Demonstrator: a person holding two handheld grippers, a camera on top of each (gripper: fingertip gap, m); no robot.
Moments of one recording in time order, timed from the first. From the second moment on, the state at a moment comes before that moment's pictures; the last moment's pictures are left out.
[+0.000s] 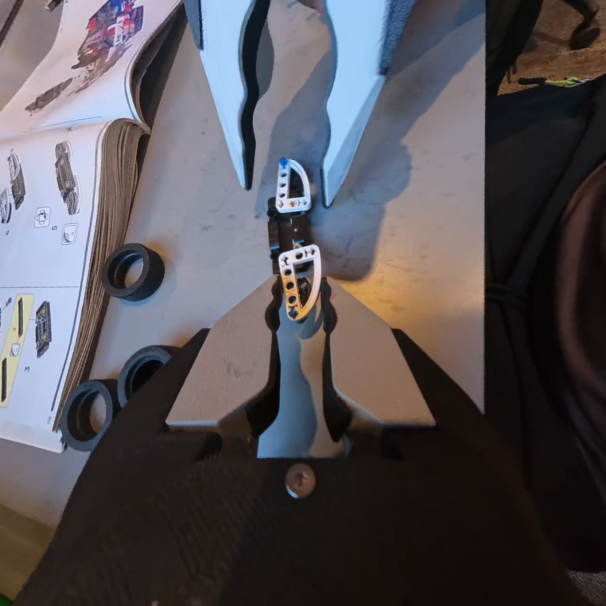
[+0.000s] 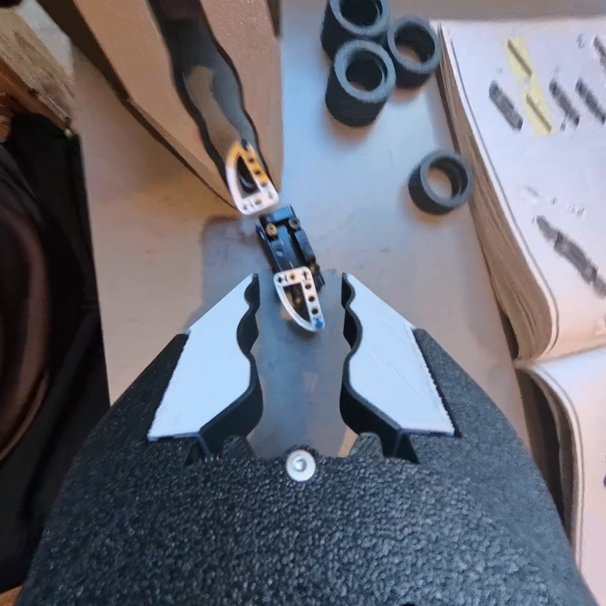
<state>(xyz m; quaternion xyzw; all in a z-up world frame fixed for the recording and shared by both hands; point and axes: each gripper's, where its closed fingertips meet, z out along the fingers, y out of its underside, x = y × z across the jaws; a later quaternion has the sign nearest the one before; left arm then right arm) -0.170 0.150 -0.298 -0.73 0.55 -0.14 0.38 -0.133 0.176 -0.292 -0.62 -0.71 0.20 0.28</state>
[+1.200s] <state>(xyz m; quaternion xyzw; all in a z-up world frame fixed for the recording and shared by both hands) -0.163 0.156 -0.301 -0.72 0.57 -0.13 0.37 -0.163 0.158 -0.300 -0.50 -0.79 0.22 0.28</state>
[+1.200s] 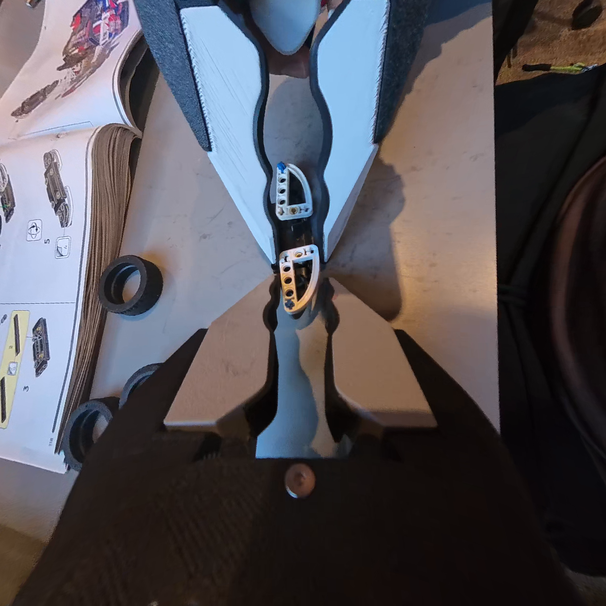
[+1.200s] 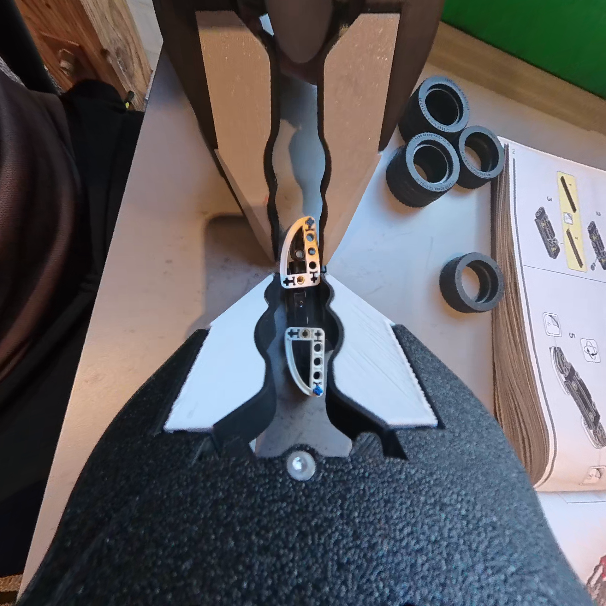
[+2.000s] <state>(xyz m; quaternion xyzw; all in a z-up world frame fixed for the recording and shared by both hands) -0.162 0.158 -0.301 -0.71 0.60 -0.16 0.33 -0.164 0.160 -0.302 -0.52 -0.76 0.22 0.31</state>
